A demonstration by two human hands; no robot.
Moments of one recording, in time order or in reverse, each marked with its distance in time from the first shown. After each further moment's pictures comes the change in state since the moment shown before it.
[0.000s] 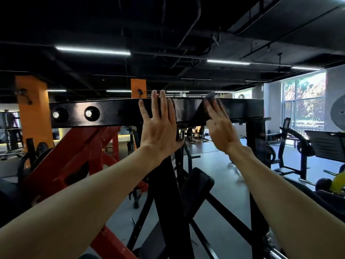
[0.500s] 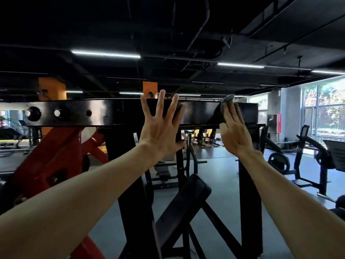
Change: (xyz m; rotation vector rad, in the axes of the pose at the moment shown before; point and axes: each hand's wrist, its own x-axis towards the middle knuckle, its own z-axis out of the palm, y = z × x) left_hand 0.043 0.072 0.002 0.134 -0.016 0.107; right_hand 0.027 0.123 -0.029 -0.078 0.001 0.085
